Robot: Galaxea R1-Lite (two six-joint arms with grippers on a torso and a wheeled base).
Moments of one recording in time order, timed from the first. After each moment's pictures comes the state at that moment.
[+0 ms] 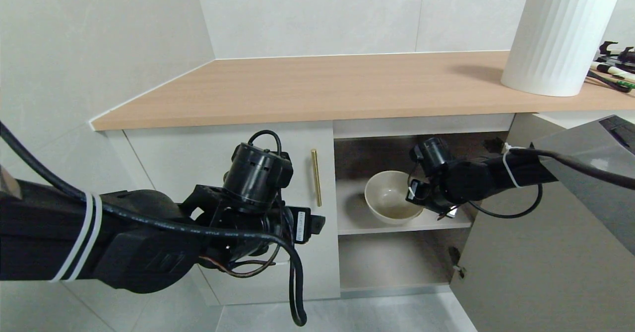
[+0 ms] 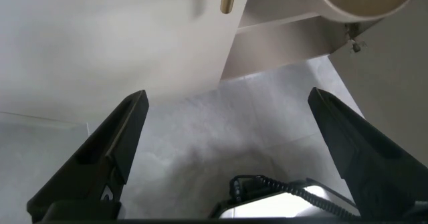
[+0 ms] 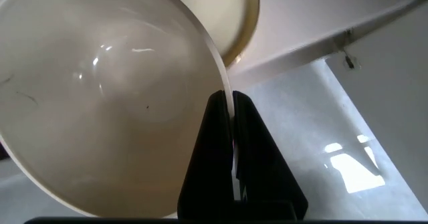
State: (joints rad) left arm -0.66 1.82 -0.98 -0.15 0.29 -0.35; right arm 0.42 2.26 -1.54 0.12 -0.33 0.71
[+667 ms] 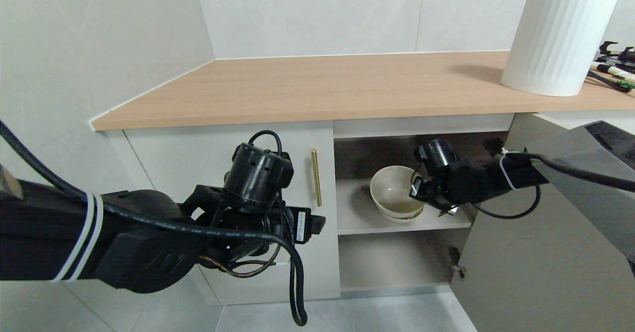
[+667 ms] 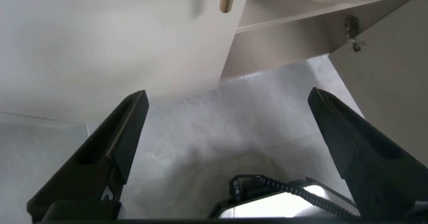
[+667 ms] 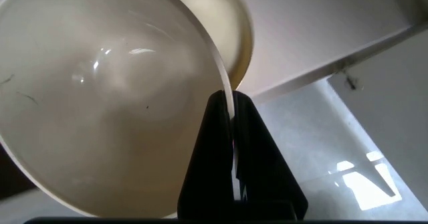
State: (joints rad) left arm -0.66 1.82 -0.98 -0.15 0.29 -0.35; right arm 0.38 2.31 -1.55 0.02 -0.35 0.71
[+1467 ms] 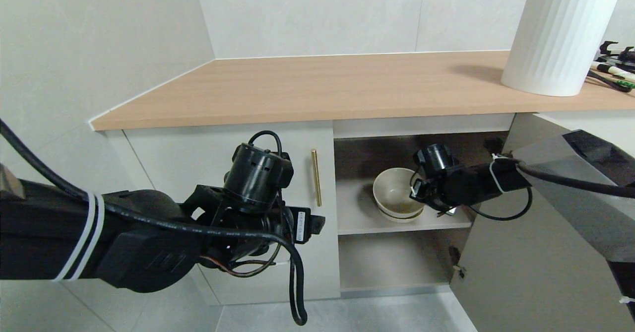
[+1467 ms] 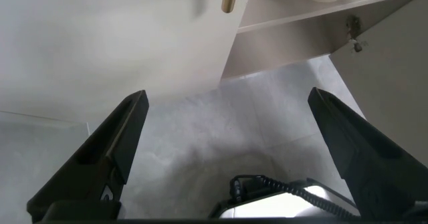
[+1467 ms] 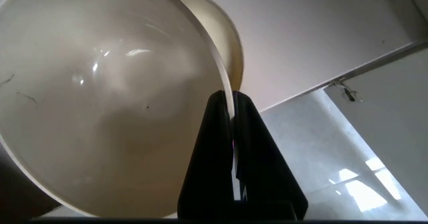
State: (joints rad) left arm -0.66 1.82 -0.99 -0.15 0.29 -0.35; right arm 0.36 2.38 -1.61 0.00 -0.37 0.70
